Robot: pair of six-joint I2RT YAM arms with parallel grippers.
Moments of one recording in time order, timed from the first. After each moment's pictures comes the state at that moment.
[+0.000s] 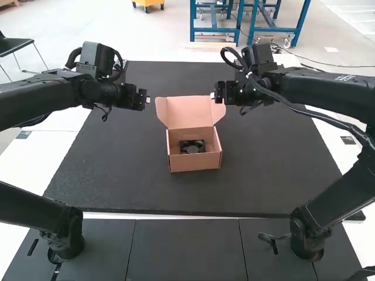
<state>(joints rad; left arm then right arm) -0.28 1.24 0.97 -0.37 -0.01 -0.06 0.44 1.42 1.05 -0.29 -0.04 0.20</state>
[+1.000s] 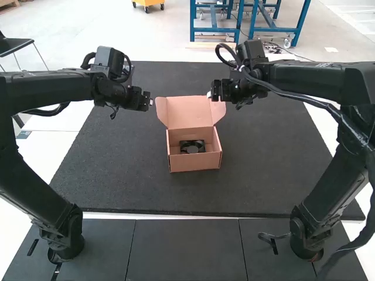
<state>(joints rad) -0.25 1.44 1.04 -0.31 -0.01 -0.06 0.41 1.58 1.19 -0.36 -0.11 0.20</state>
